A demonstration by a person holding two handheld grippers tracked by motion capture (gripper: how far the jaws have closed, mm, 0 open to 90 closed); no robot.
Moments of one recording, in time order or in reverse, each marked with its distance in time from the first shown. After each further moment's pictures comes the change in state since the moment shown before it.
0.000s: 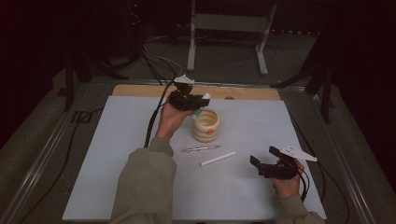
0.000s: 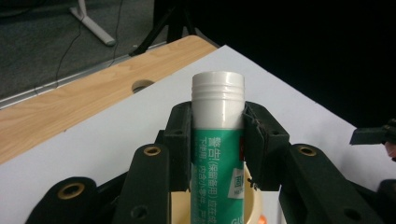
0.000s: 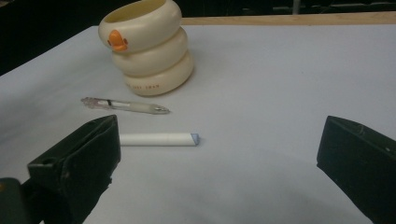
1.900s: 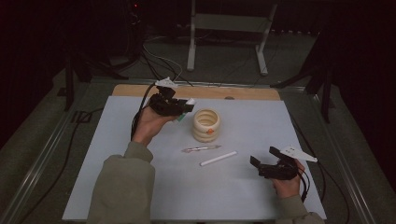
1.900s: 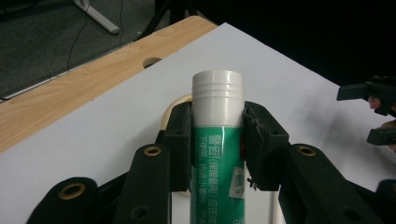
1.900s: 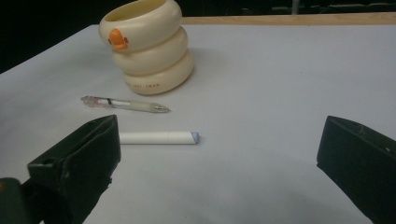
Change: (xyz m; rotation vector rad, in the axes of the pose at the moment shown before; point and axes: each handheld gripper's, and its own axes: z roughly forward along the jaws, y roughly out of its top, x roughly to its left) left arm 0.004 -0.015 -0.061 0.070 0.023 0.046; right arm 0.001 0.000 -0.001 0.002 -0.005 -0.003
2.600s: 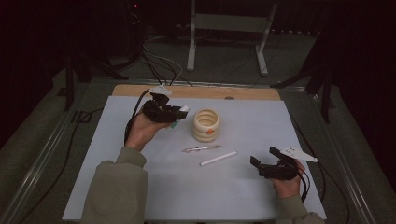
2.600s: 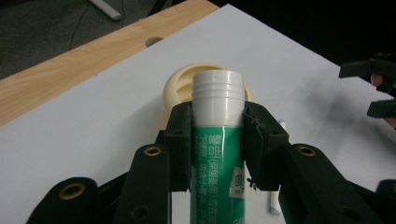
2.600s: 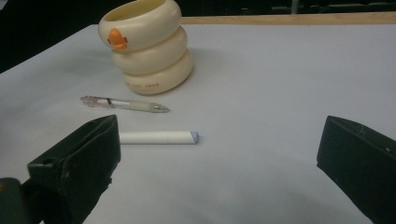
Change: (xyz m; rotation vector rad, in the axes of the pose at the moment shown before) left arm -0.003 -0.019 -0.015 0.028 0.004 -0.002; right arm 0.000 0.000 0.000 0.001 -0.002 0.002
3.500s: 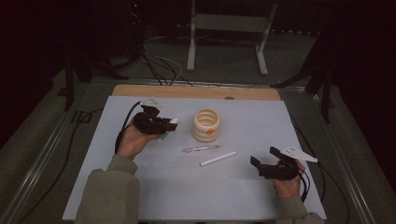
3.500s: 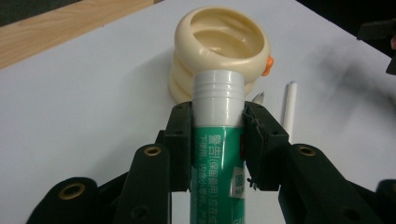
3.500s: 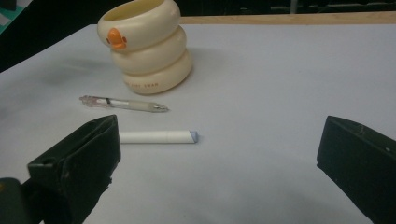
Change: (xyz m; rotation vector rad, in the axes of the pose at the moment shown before) left arm 0.006 -0.043 -0.009 0.072 0.018 -0.032; right arm 0.000 0.000 0.000 0.002 -0.005 0.000
